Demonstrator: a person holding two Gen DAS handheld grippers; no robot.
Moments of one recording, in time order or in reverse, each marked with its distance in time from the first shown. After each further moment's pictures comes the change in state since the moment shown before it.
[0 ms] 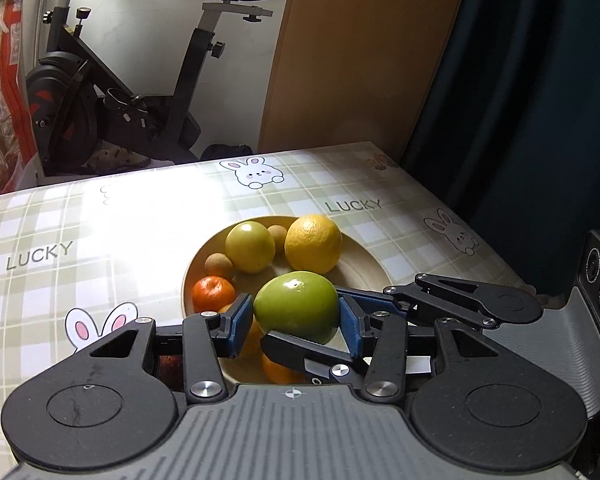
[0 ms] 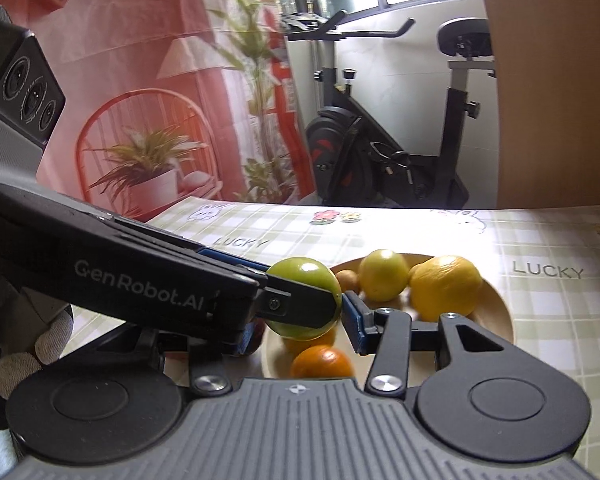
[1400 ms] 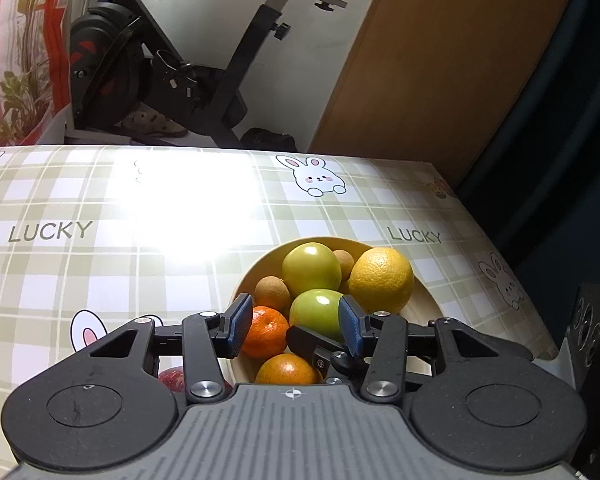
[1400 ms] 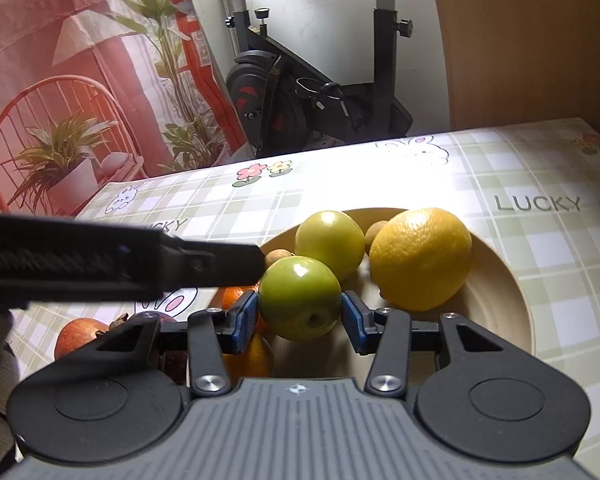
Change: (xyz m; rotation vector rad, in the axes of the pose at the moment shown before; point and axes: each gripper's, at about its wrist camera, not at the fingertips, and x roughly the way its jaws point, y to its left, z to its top) left arm 0.035 0.053 0.019 -0.202 0.018 0.056; right arm 0.071 -0.030 0.012 0.206 0.182 -0.160
